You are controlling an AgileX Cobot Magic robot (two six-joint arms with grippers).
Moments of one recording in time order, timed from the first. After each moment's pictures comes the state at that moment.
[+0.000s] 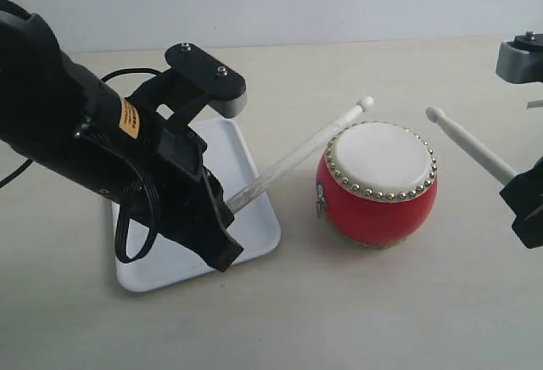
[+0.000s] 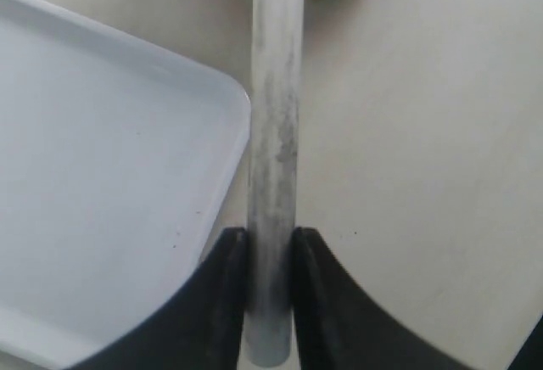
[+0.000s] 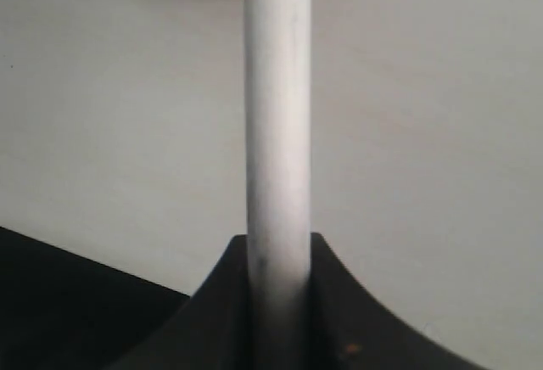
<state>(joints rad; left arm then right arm) -0.85 1.48 -0.96 -0.17 0.68 0.19 0.26 1.17 -0.85 0.18 1.22 -0.15</state>
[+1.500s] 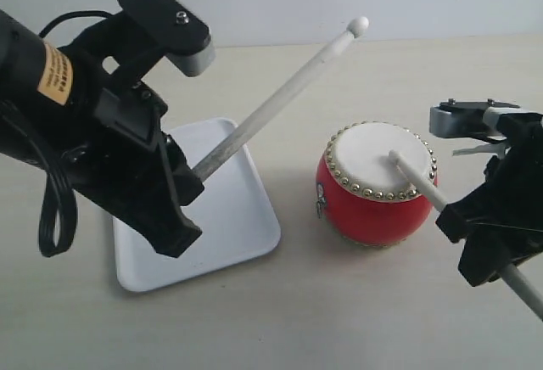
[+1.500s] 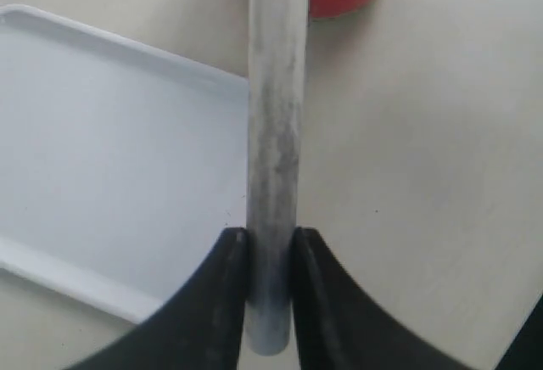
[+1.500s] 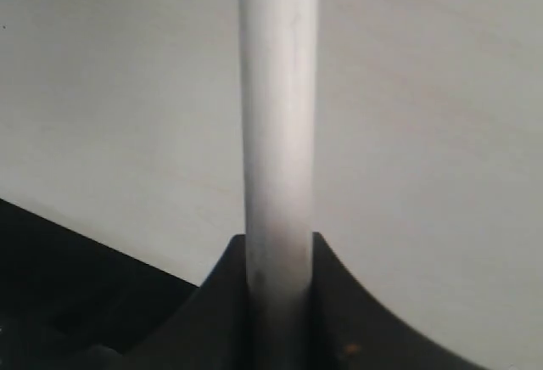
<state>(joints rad) -0.89 1.32 -1.00 0.00 0.81 0.10 0.26 1.44 -0.82 0.31 1.15 -0.24</state>
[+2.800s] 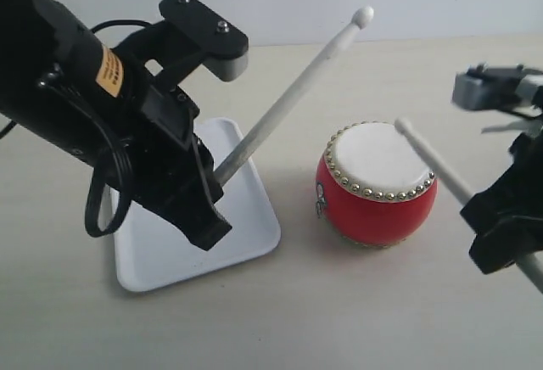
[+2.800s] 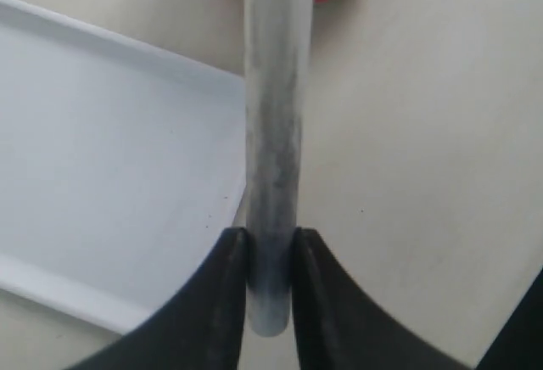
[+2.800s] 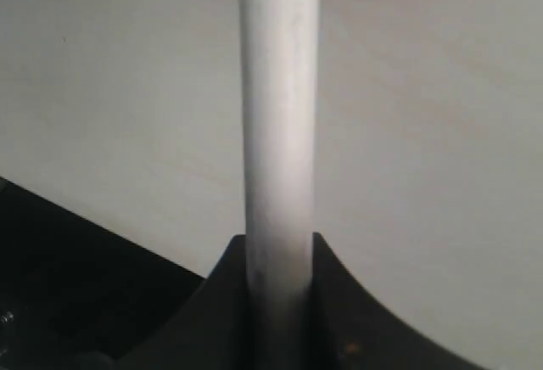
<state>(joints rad) -0.89 1.42 -1.08 -0.05 0.87 0.12 0.27 1.31 -0.81 0.32 1.18 -0.27</state>
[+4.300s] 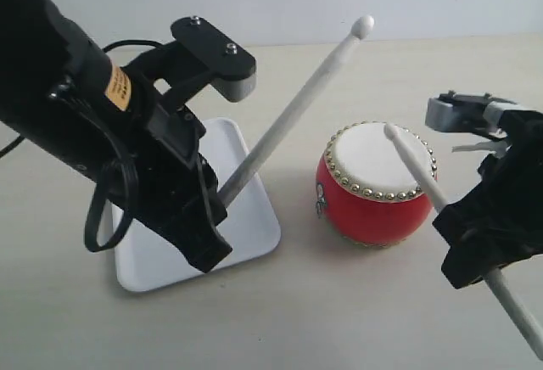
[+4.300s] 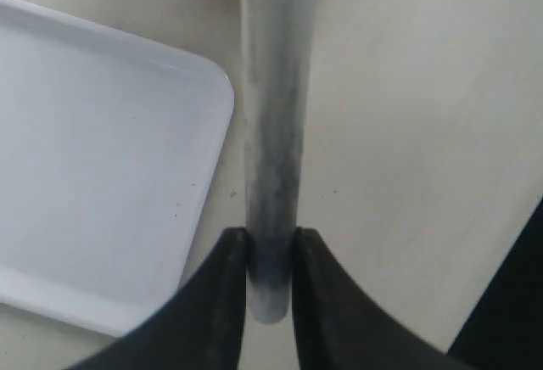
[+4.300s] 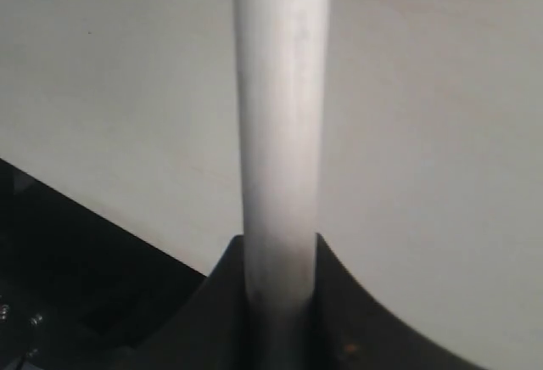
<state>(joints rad) -0.89 1.44 -1.07 -0.11 0.88 0.19 0.27 1.40 -0.78 0.41 1.14 -0.34</state>
